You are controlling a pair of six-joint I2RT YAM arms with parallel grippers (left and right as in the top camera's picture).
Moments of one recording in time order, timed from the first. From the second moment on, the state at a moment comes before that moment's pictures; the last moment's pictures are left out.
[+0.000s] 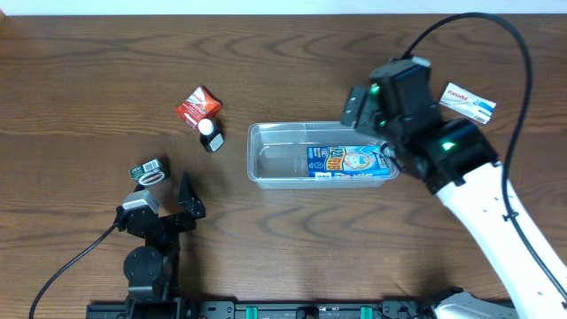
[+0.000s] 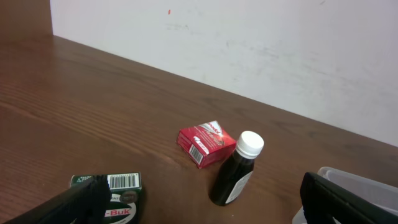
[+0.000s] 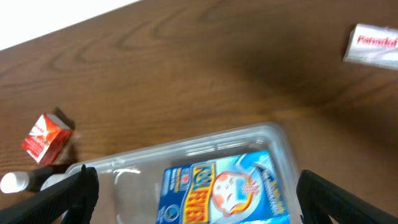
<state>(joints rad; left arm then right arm) 0.00 0.01 0.03 -0.12 -0.11 -0.31 0.44 1.40 1.41 -0.85 0.22 0.65</state>
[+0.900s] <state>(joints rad) 0.00 0.01 0.03 -0.12 -0.11 -0.31 -0.05 1.62 1.40 -0.89 -0.26 0.25</state>
